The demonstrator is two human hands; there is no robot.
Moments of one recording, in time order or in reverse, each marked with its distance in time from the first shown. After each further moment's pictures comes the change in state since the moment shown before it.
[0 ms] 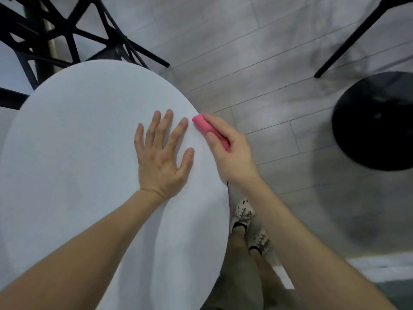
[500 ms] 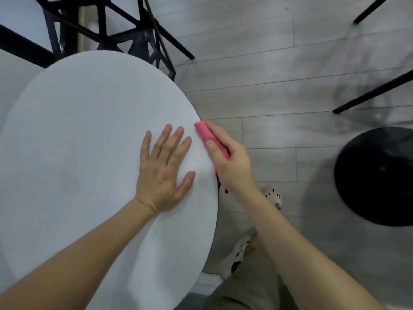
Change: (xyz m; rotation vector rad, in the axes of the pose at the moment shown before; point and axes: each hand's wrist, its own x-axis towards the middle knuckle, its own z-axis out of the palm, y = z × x) left_hand -0.004 0.008 -0.004 -0.020 -0.044 -0.033; right_hand 0.054 -0.017 -0.007 0.069 -0.241 0.108
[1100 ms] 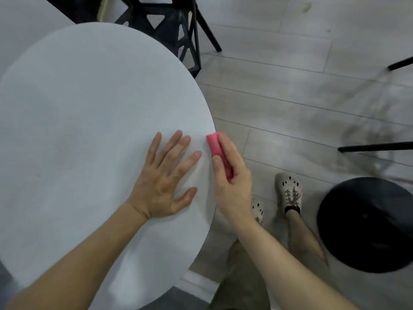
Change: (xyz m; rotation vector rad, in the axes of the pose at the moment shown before) left_hand 0.000 0.013 -0.007 -0.073 0.025 -0.081; right_hand 0.014 -0.015 0.008 -0.185 -0.031 -0.061
